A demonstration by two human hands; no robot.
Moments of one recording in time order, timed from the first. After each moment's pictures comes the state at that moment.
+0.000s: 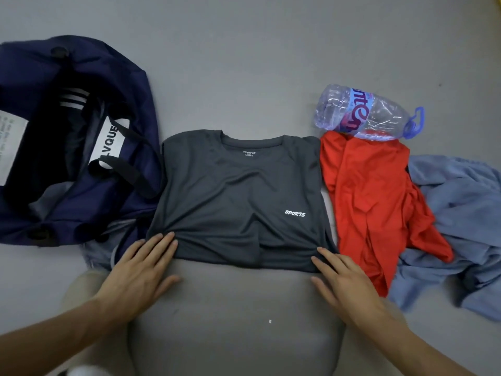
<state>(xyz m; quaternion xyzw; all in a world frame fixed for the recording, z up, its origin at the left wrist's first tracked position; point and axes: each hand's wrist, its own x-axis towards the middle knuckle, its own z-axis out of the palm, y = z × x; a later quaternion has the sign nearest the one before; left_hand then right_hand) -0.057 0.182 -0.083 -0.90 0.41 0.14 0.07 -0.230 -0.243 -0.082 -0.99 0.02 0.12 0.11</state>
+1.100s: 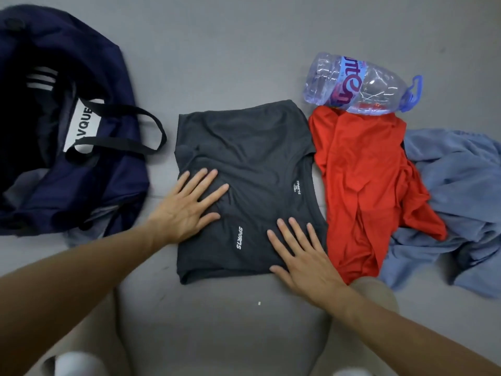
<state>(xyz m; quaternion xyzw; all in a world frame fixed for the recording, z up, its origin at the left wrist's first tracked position) 0.011 0.060 -0.113 -0.86 0.48 0.14 0.08 -0.214 -0.207 -0.113 -0.98 -0.07 0.15 0.06</state>
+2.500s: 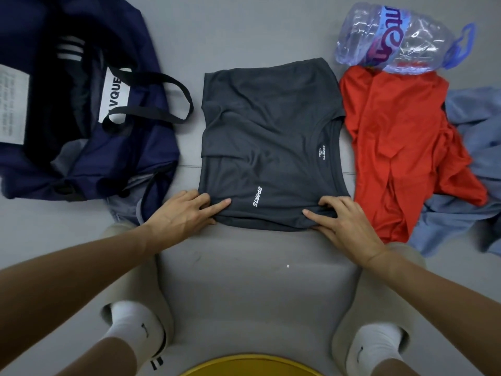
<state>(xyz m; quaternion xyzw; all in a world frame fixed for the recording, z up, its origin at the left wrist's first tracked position) -0.032 0.141 -0.089 -0.81 0.57 0.13 0.00 -0.216 -0.231 -0.105 -0.98 -0.06 0.06 0.20</state>
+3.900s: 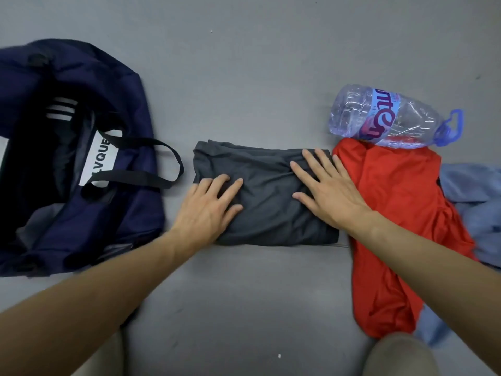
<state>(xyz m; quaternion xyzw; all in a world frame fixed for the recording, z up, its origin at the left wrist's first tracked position) 0.062 0.015 -0.098 -0.93 0.37 0.04 -0.02 -0.003 -0.284 -0.094 -0.99 -0.04 0.13 0.01</state>
